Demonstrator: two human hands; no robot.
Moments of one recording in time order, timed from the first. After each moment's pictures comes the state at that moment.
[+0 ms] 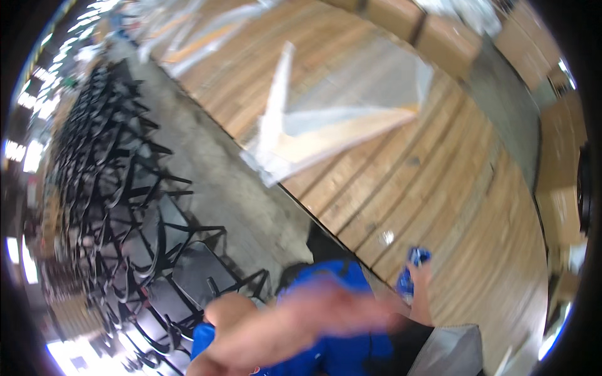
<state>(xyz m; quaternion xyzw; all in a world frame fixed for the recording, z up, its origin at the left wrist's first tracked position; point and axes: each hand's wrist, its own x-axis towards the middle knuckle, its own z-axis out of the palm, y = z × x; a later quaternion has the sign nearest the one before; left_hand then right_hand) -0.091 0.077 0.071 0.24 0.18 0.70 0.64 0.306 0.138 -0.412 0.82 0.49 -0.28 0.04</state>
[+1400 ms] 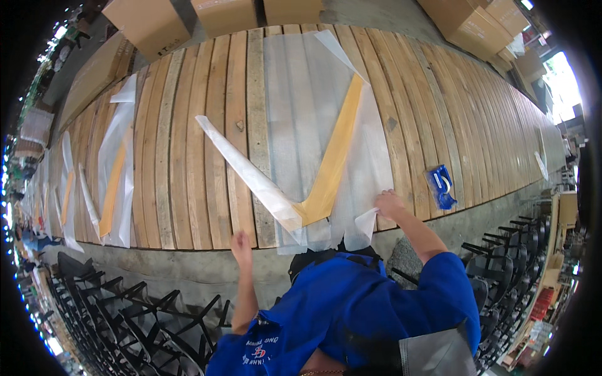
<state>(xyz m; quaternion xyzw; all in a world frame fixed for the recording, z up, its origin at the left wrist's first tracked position) -0.666 0.304 -0.495 0.42 0.70 0.39 0.43 -0.087 0.276 -0.373 0.60 0.74 -0.17 0.27</state>
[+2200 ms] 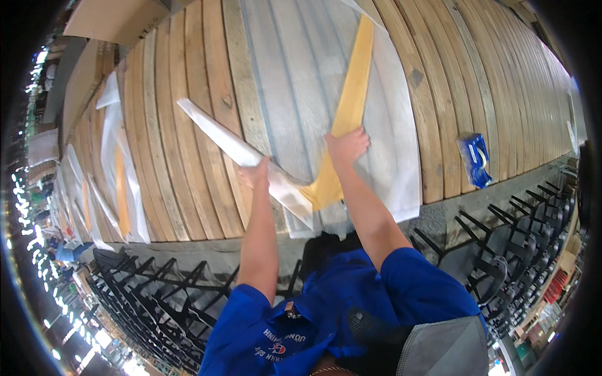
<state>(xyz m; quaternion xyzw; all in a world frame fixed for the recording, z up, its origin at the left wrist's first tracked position) -0.508 0.533 -0.503 0.32 0.89 0.14 0.30 -0.253 0.485 -0.445 0.96 0.14 -0.18 -0.14</state>
